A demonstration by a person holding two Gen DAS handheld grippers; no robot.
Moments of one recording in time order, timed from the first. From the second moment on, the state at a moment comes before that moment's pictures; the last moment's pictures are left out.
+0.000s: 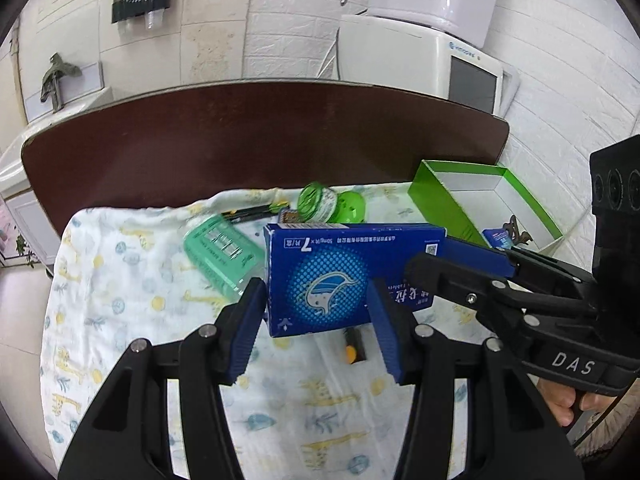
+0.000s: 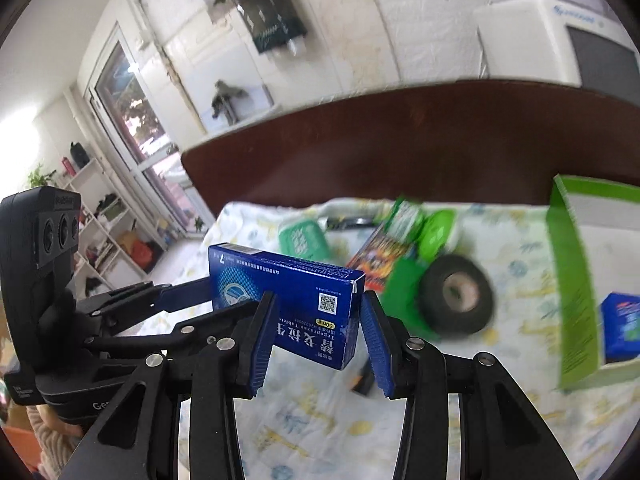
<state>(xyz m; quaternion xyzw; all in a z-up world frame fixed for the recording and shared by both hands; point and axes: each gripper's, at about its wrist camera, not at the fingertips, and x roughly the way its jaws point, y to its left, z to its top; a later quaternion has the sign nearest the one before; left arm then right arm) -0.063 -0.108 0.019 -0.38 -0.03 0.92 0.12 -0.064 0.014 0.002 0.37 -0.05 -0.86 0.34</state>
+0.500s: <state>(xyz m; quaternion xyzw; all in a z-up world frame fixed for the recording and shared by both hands) -0.144 0.071 0.046 -0.37 0.07 0.90 0.21 -0.108 0.187 0.029 0.30 -0.12 -0.92 0.24</state>
